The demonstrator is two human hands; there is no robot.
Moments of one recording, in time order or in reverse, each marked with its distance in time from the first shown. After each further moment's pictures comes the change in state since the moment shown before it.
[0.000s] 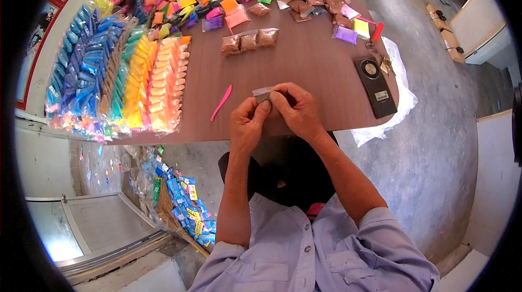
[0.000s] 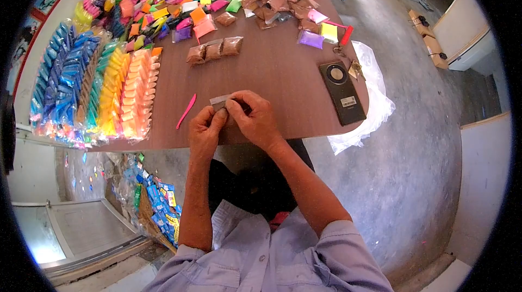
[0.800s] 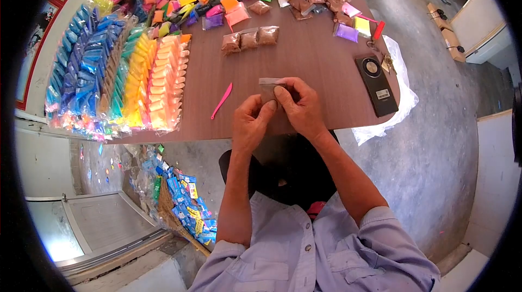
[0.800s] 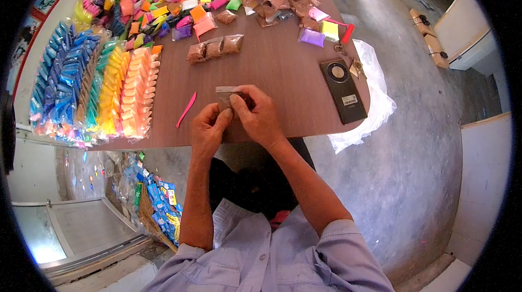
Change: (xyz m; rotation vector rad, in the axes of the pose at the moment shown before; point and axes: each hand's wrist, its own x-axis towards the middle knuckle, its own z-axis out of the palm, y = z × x) left_hand 0.001 0.002 0.008 -0.015 -0.015 0.020; right_hand 0.000 -0.001 -0.002 0.050 0.027 0.073
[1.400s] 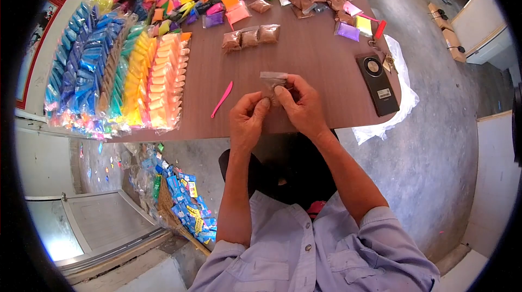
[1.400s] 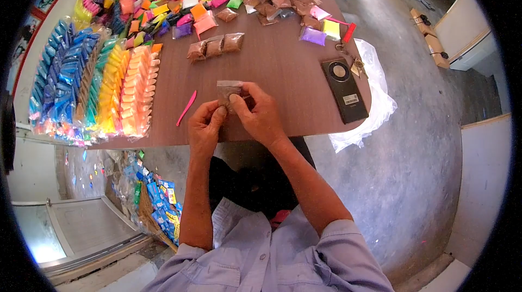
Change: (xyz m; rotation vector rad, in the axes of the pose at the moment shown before) left_hand -0.001 -0.013 -0.006 -0.064 0.054 0.036; right_hand 0.001 -0.002 0.001 -0.015 -0.009 0.001
